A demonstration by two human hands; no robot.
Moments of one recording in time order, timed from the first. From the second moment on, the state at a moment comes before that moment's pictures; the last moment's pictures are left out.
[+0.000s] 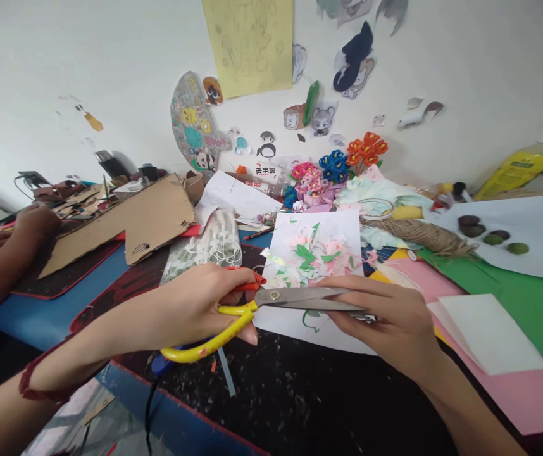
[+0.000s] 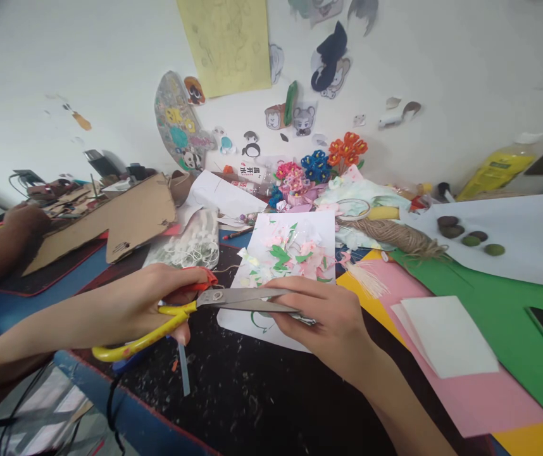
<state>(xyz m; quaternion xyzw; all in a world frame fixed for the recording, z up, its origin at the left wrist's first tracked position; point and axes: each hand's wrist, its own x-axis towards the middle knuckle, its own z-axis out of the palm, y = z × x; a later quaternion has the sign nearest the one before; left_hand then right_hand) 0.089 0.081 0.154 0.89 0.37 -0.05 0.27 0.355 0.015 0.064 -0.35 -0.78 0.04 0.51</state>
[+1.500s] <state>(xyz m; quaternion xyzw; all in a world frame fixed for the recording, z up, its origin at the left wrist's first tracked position) 0.076 0.088 0.151 0.90 0.38 -0.02 0.19 0.354 0.014 0.063 -0.36 -0.78 0.03 0.52</state>
